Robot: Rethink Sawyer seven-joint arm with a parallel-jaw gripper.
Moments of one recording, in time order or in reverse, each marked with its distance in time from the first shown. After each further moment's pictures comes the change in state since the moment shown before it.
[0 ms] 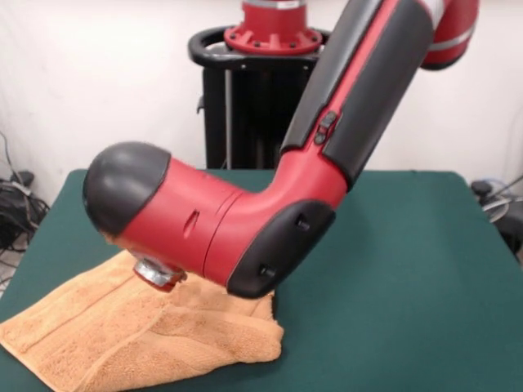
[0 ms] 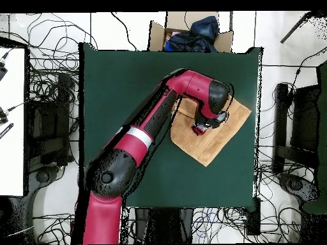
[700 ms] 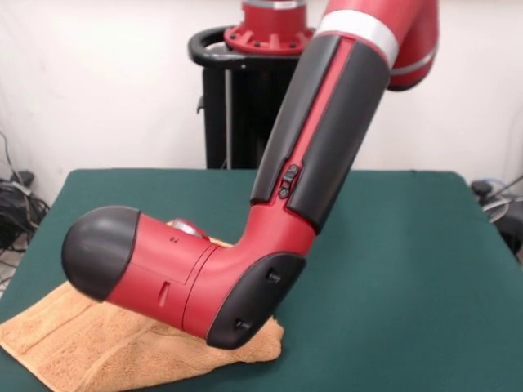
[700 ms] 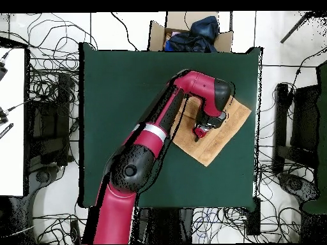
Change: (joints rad) arm -0.097 0.075 -0.015 -0.161 -0.004 -0.198 0.042
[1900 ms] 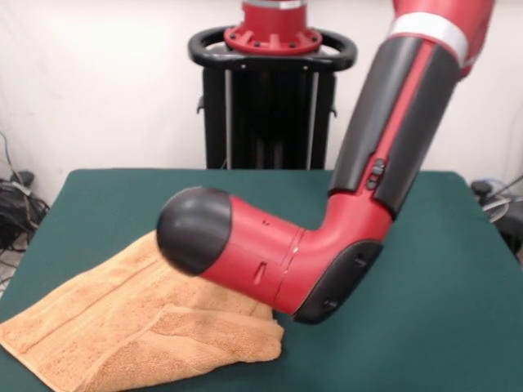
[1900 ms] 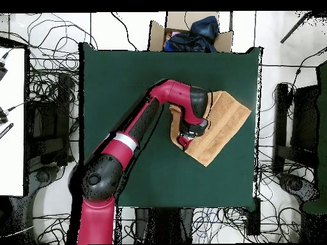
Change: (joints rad) arm 0.193 0.012 0.002 0.191 -0.004 -0.003 0.000
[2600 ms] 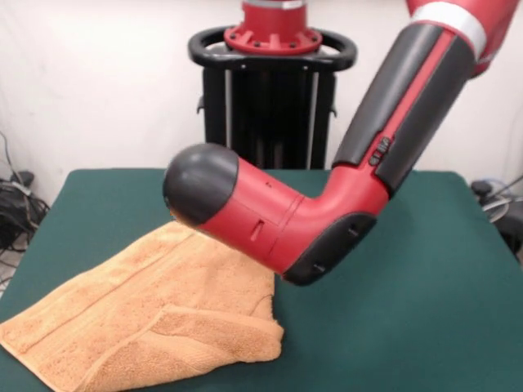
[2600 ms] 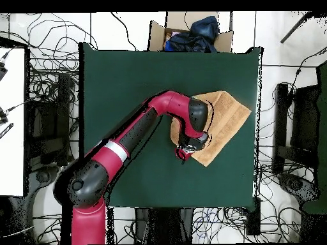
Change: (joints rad) arm 0.071 -0.009 0.006 0.182 0.000 0.000 0.000
